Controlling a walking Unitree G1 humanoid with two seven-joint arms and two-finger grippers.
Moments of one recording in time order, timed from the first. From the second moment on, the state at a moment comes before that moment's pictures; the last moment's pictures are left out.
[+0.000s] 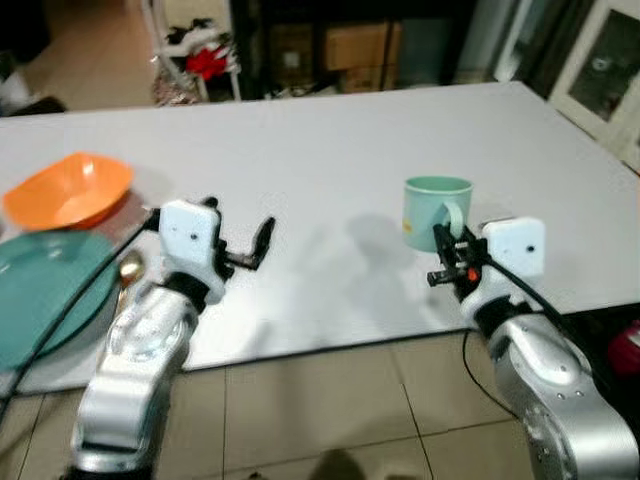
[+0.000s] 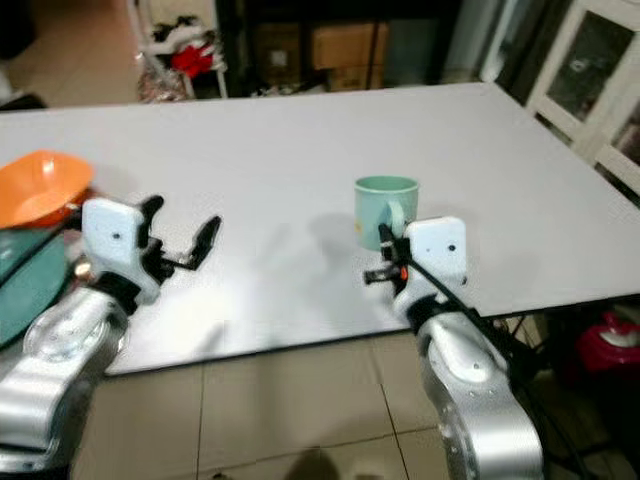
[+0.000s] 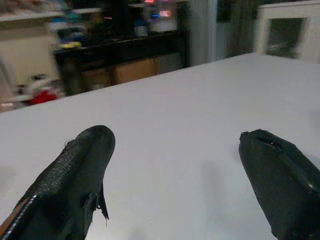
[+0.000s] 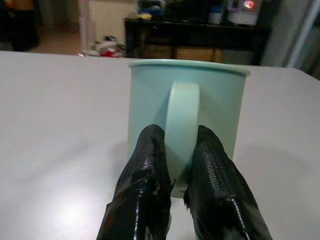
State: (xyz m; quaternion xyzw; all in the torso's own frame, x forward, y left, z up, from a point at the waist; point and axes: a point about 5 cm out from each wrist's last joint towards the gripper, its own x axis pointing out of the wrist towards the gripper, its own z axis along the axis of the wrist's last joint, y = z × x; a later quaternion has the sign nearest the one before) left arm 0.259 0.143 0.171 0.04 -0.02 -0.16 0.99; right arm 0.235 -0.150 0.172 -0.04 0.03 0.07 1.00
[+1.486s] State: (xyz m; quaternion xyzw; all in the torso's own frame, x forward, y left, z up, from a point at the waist) left arm 0.251 0.141 0.161 0.07 0.01 -0.22 0.97; right arm 0.269 -0.143 0.168 -0.04 0.00 0.11 0.99
